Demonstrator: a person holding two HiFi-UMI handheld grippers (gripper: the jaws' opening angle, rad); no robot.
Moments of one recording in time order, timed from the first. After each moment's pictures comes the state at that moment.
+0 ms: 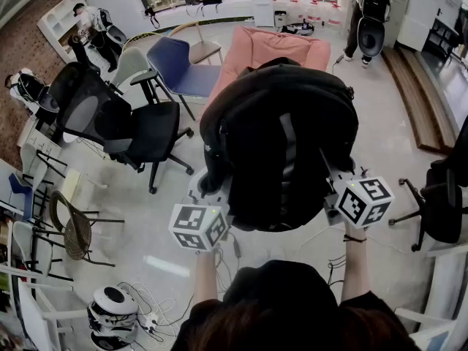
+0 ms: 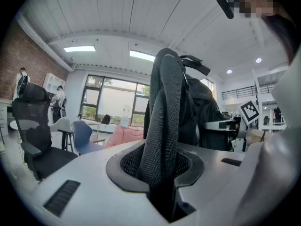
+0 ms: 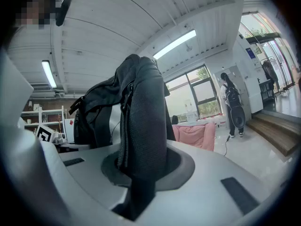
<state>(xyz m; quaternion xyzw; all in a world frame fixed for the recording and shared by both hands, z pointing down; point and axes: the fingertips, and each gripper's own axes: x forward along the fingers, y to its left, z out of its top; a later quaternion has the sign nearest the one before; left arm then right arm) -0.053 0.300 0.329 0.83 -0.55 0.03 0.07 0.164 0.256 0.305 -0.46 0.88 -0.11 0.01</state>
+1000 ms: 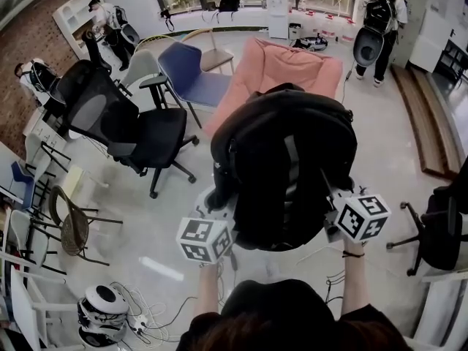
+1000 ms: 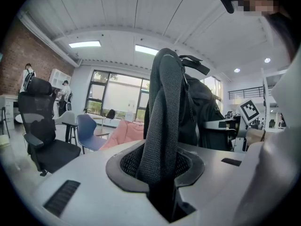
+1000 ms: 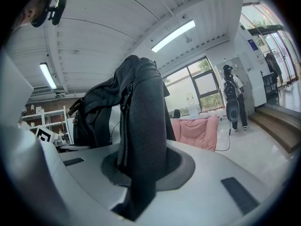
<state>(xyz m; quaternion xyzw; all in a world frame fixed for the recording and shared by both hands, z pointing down) -0.043 0.278 0.352 0.81 -0.57 0.04 0.11 0.170 0.220 0.327 -0.44 0.89 -0.14 -0.01</state>
